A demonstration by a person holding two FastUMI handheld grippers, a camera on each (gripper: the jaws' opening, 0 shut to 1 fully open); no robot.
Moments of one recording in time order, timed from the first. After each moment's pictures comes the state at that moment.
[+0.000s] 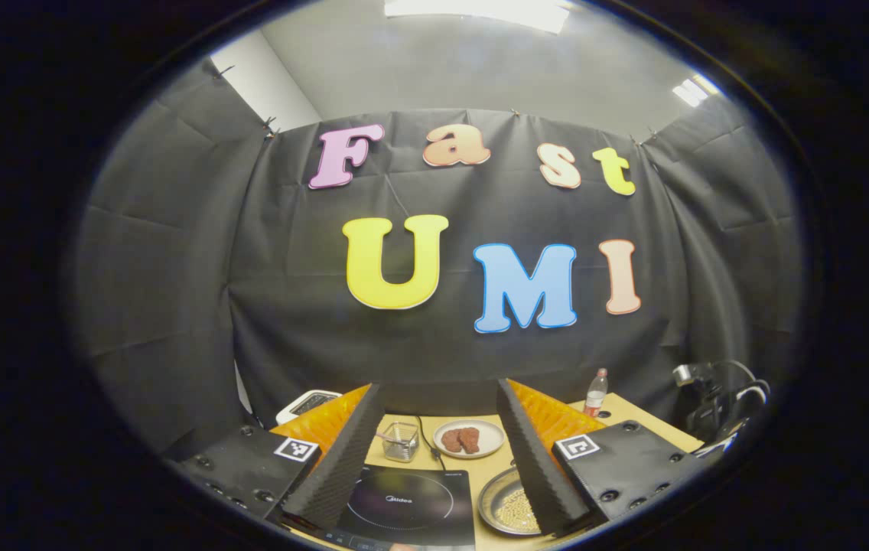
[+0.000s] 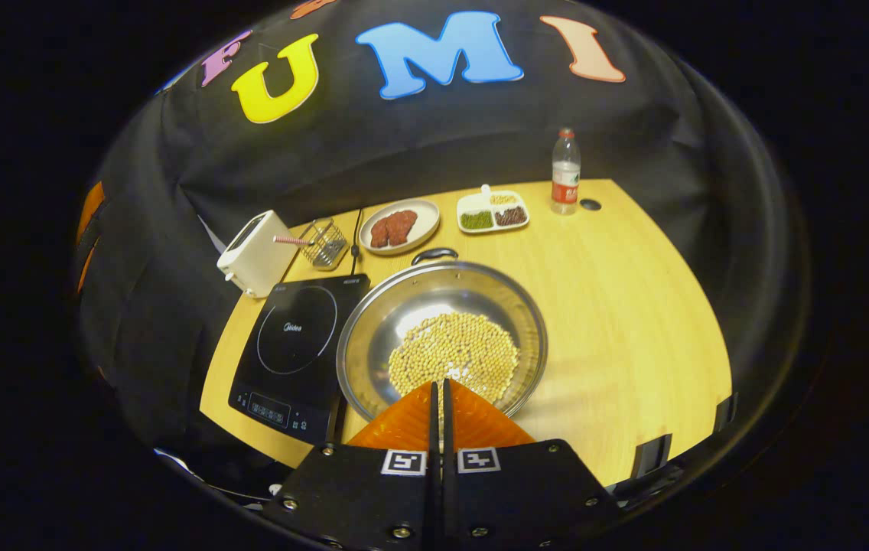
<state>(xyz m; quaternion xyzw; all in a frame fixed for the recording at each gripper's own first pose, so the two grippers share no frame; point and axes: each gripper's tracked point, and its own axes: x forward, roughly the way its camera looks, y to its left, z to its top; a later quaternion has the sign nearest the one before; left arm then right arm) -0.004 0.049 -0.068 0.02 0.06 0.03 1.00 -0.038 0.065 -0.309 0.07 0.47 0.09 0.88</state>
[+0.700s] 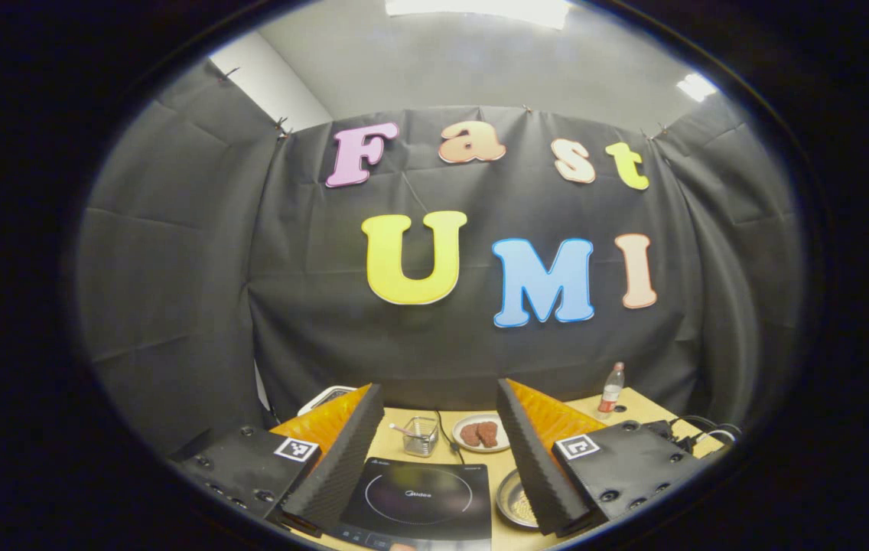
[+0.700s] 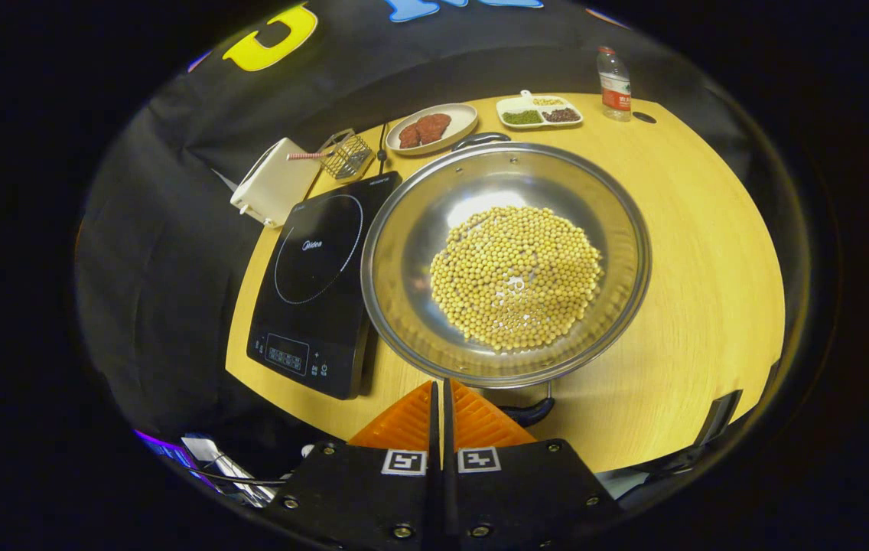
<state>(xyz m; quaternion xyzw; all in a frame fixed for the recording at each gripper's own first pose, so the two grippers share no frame) -0.020 0.071 -0.069 0.03 0.07 0.06 0.99 -0.083 0.124 -0.380 0.10 0.58 0.16 0.79</state>
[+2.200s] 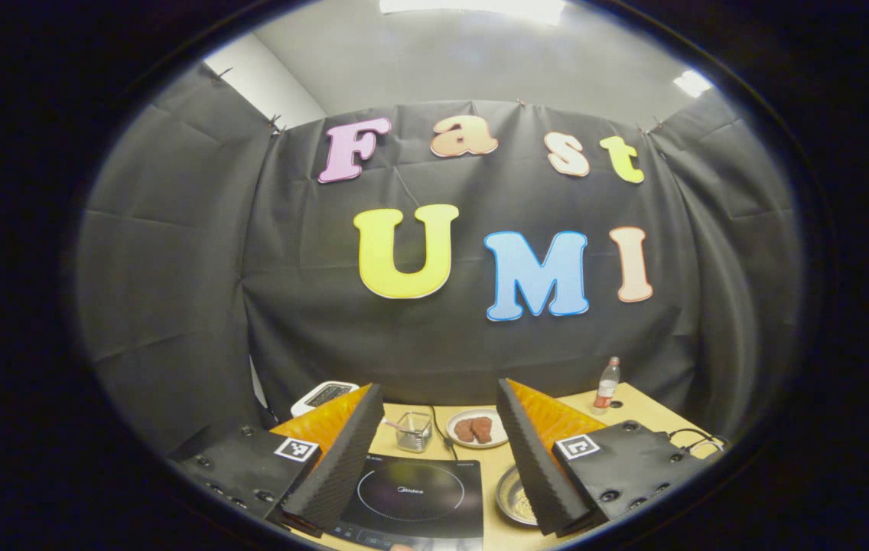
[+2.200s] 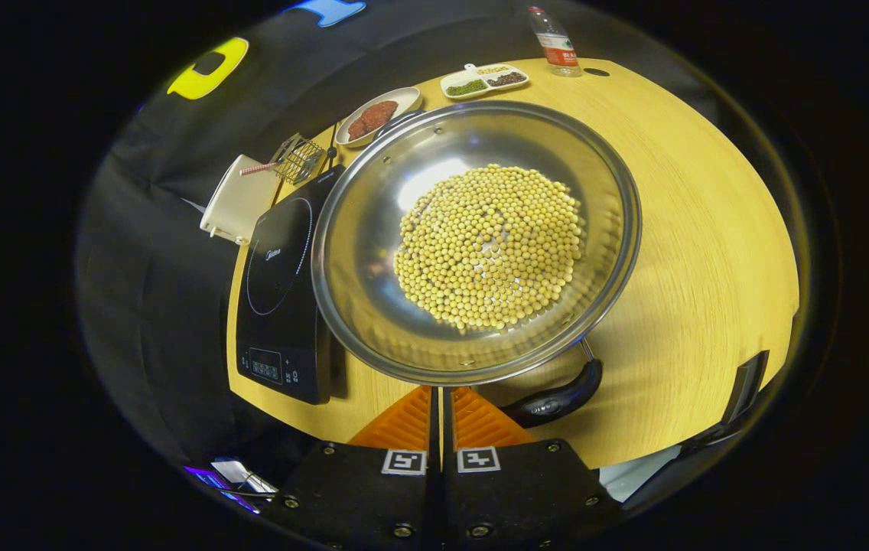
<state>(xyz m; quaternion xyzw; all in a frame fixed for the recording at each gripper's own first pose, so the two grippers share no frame) -0.016 0.047 -0.079 0.03 0.09 0.05 0.99 -0.084 0.088 -0.417 0.17 0.60 0.10 0.78</state>
